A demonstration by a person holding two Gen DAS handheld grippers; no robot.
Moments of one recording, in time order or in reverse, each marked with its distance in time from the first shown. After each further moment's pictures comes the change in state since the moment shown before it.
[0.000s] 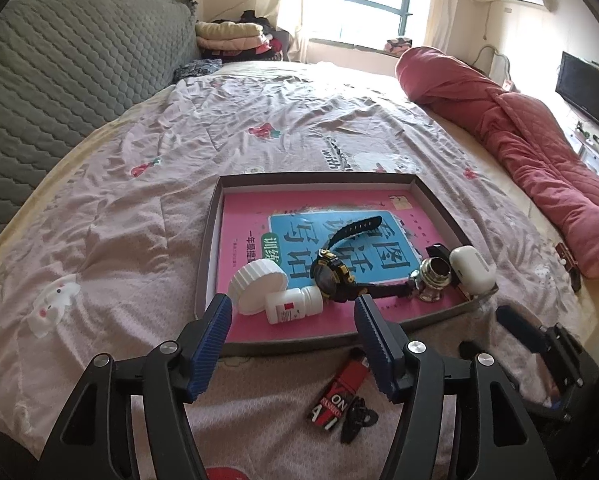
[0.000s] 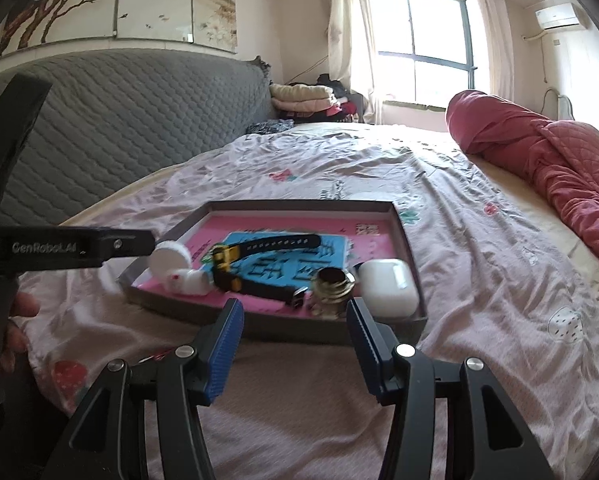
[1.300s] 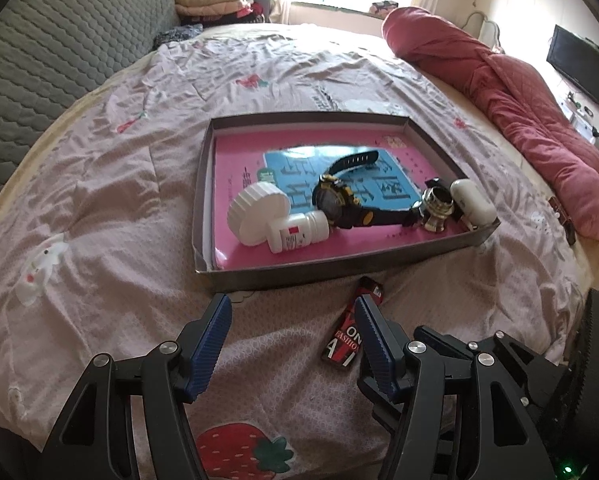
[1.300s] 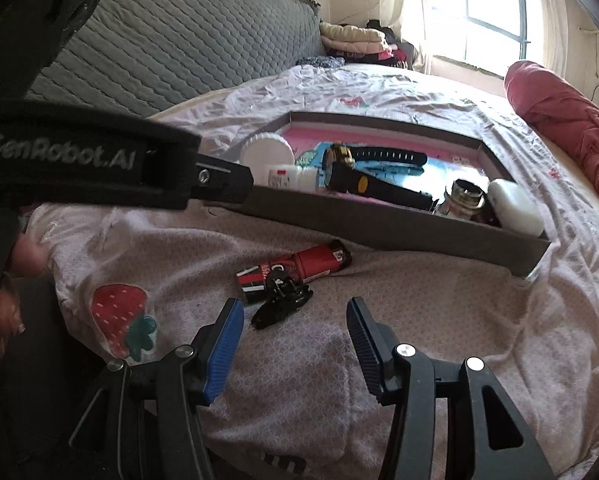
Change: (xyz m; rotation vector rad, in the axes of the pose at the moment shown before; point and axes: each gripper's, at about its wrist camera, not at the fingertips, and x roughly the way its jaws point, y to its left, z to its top) left arm 0.014 0.012 -0.034 0.045 0.156 -0.050; right arm 0.034 0.076 -0.043 -0.085 0.242 0.097
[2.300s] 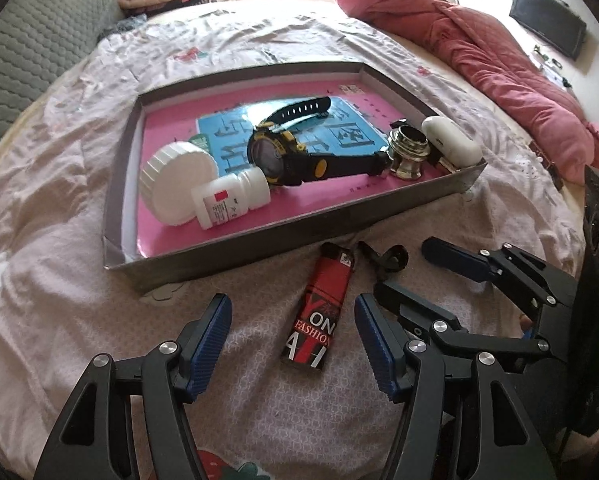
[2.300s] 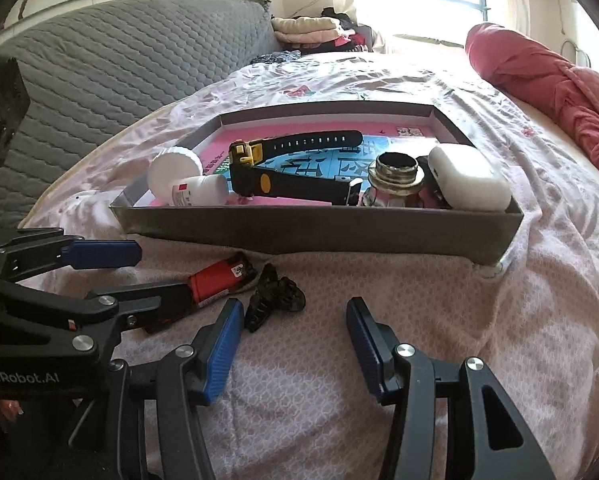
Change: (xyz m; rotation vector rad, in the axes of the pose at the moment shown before) left arm 0.048 -0.025 -0.009 0.141 0.099 -0.108; right arm 0.015 -0.062 0.006 0.128 -0.003 -0.035
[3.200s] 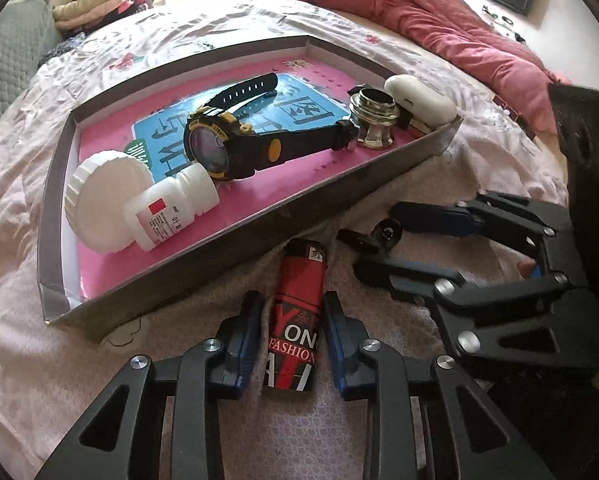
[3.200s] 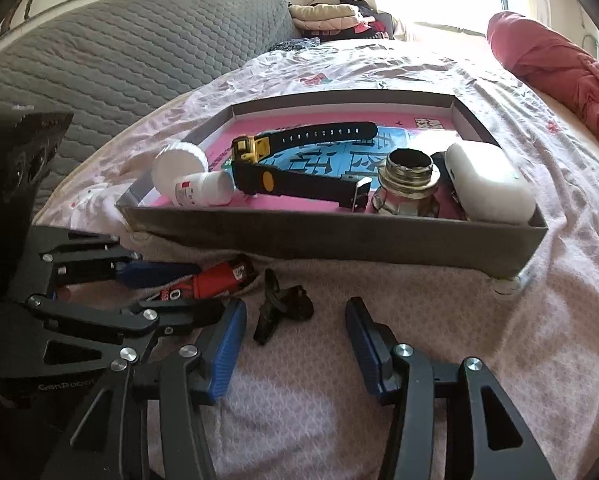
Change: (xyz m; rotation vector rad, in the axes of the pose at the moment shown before) left arm 0.031 -0.006 0.004 0.188 0.036 -0.100; right arm 0.015 -0.010 0.013 -0.003 0.053 0.082
